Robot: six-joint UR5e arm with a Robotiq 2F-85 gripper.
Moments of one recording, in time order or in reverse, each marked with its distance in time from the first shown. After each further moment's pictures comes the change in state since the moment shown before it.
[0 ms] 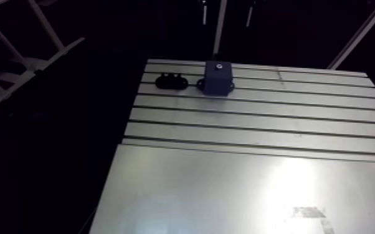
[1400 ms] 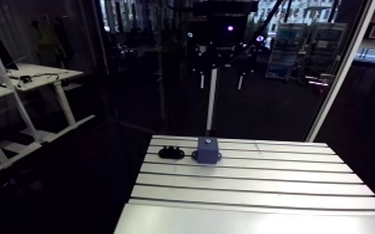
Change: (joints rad) arm -0.012 -0.431 0.322 -0.229 -0.007 -0.047
